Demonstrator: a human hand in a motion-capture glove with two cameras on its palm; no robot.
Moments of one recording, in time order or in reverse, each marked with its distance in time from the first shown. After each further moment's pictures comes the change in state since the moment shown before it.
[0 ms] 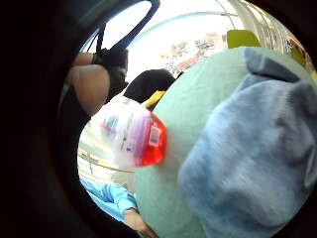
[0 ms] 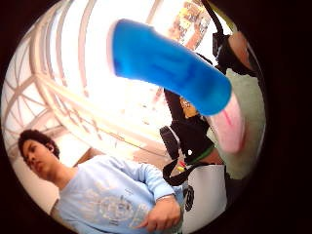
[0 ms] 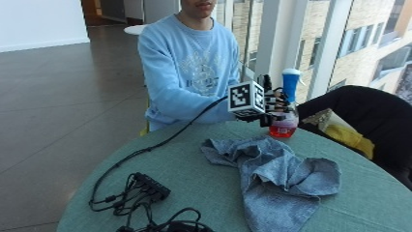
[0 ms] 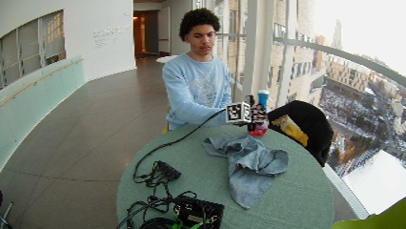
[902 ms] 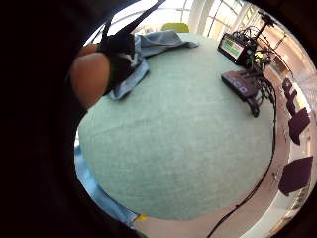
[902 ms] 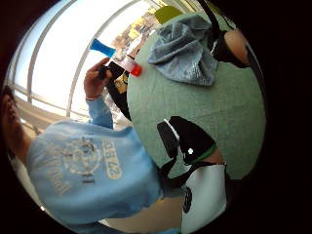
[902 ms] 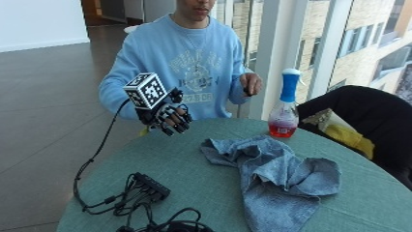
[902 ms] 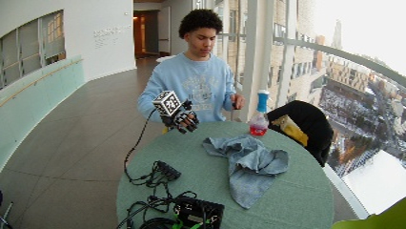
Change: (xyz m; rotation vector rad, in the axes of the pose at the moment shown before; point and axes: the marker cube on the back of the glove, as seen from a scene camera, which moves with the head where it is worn) arm 0.035 0.265 -0.194 0.000 0.673 0.234
